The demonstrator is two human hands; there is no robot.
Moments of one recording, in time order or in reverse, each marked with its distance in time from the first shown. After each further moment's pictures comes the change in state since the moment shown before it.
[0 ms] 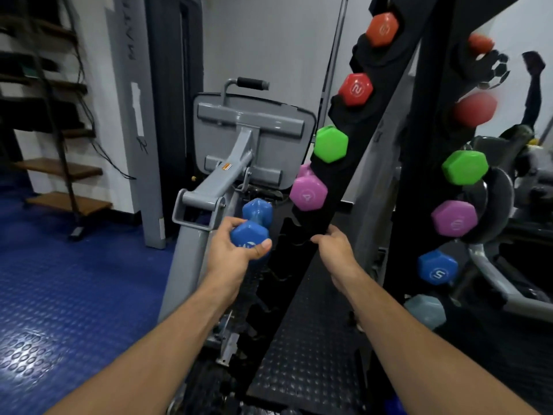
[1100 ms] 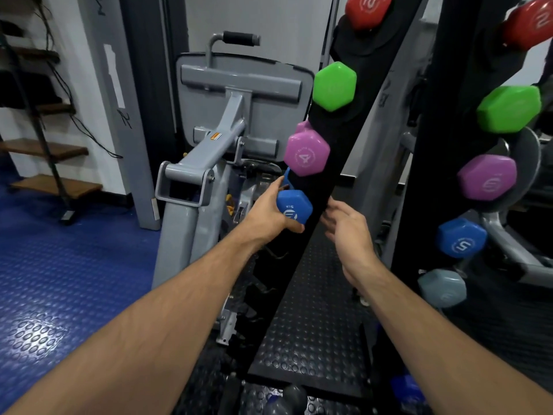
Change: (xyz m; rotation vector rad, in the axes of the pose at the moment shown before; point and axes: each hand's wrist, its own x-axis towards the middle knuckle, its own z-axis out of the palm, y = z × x) left_hand 0.063 -0.046 0.066 0.382 -0.447 -0.032; right_hand 0.009 0.039 -0.009 0.208 0.013 -0.121
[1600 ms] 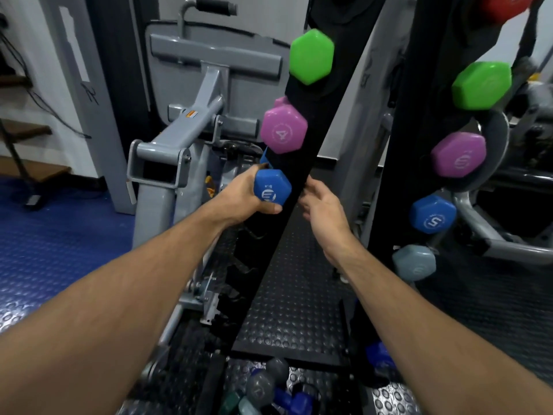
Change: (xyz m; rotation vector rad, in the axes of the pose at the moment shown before) left_hand 0.003 -0.007 -0.007 0.088 -0.082 0.069; right_hand -0.005 0.004 -0.003 -0.127 -0.067 -0.032
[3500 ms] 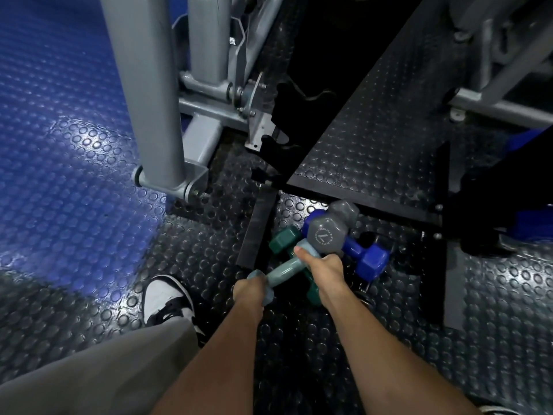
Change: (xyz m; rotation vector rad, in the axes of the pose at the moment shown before) left_hand -0.344 -0.445 0.231 -0.507 0.438 -1.694; right_hand -0.225 0.507 0.152 -0.010 -0.046 1.071
